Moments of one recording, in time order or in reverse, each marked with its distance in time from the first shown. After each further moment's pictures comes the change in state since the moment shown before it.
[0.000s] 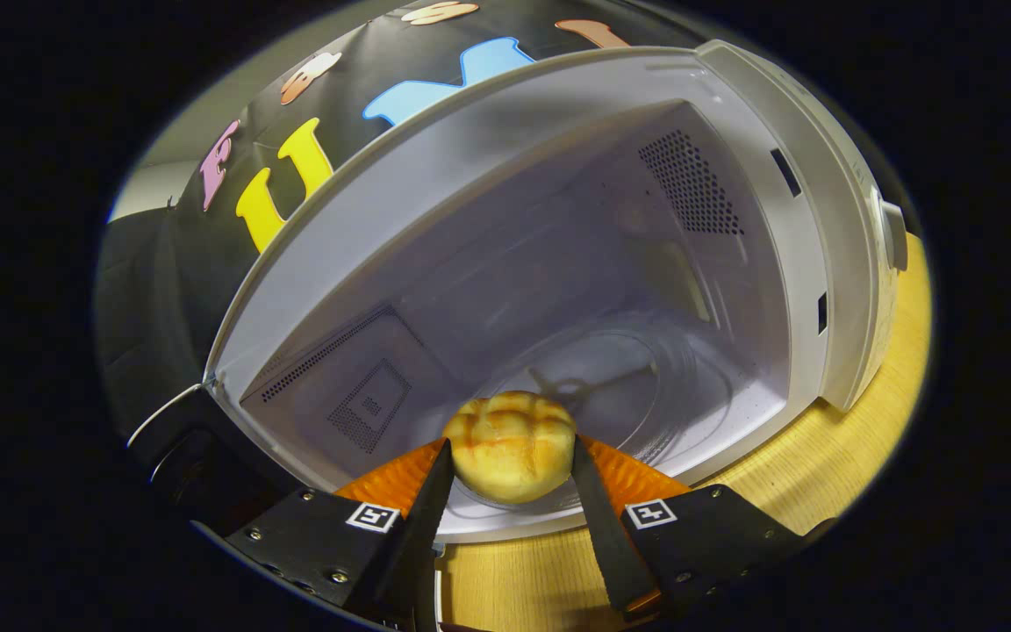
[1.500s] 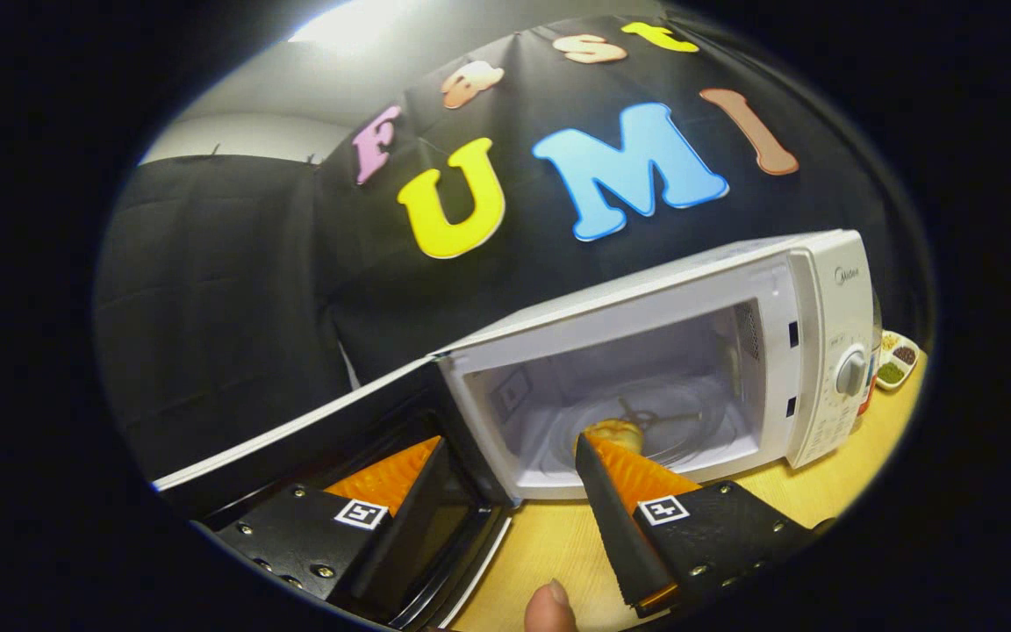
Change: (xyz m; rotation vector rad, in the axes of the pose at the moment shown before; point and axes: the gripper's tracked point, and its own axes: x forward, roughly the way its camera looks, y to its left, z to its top) arm -0.174 0.085 0.012 -0.355 -0.080 0.351
